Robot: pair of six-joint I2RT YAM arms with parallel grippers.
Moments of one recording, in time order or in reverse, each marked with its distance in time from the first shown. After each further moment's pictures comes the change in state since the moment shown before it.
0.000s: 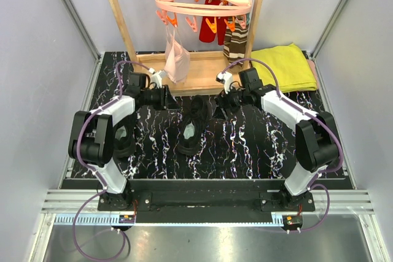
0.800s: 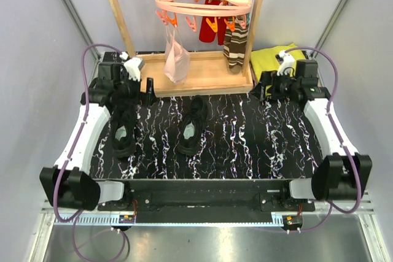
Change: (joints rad) left arm 0.060 -0.409 0.212 -0.527 -0.423 0.335; right arm -0.386 -0.307 -0.005 -0.097 0.055 0.251
